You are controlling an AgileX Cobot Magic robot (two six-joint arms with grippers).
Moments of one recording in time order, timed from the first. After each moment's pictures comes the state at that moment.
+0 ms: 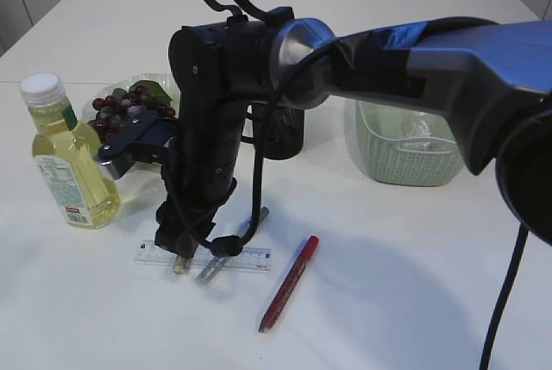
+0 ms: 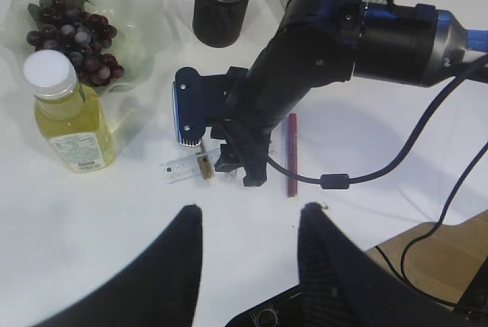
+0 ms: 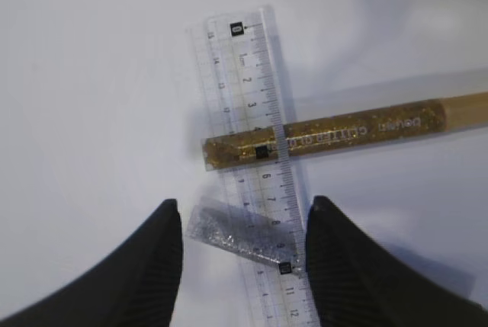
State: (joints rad) left arm -0.75 0.95 -1.38 0.07 1.27 -0.36; right arm 0.75 2.31 -1.94 0.19 1.10 -0.58
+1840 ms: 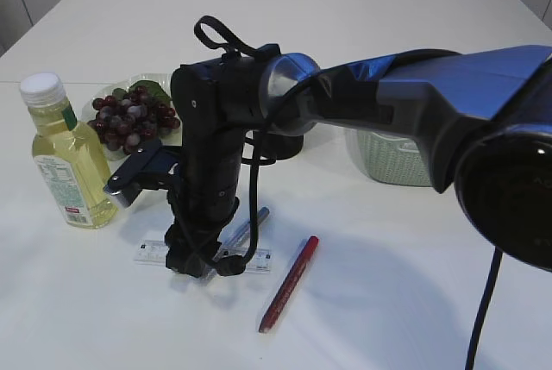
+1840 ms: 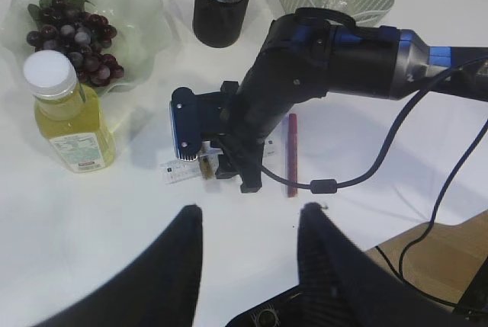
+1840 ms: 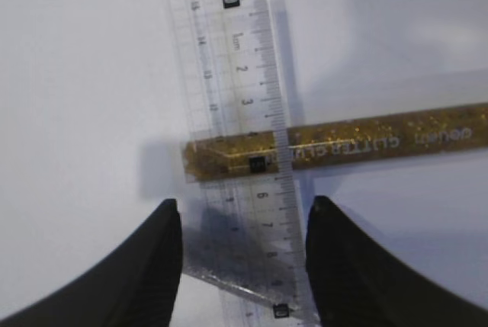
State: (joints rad) left arm -0.75 0.95 -1.38 0.07 1.27 -0.36; right arm 0.75 2.38 -1.94 0.18 1.08 -0.62
